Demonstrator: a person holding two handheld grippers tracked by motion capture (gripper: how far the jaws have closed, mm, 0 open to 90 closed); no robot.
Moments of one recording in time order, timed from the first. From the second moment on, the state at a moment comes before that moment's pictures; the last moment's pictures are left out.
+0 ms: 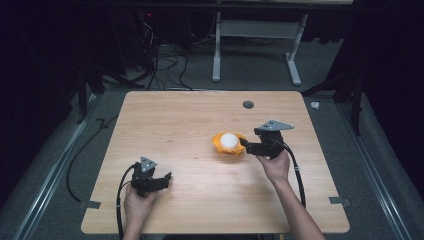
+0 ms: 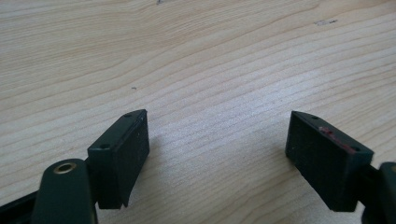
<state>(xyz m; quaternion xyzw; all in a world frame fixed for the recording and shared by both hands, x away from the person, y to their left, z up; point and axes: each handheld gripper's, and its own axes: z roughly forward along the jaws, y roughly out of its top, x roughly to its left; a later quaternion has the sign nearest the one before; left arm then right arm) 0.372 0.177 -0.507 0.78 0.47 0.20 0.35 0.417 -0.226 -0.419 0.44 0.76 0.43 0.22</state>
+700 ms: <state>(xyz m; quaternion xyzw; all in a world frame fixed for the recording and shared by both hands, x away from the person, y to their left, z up) 0.372 0.177 -0.507 0.78 0.47 0.20 0.35 0.398 -0.248 -0.413 0.45 0.74 0.44 0.24</state>
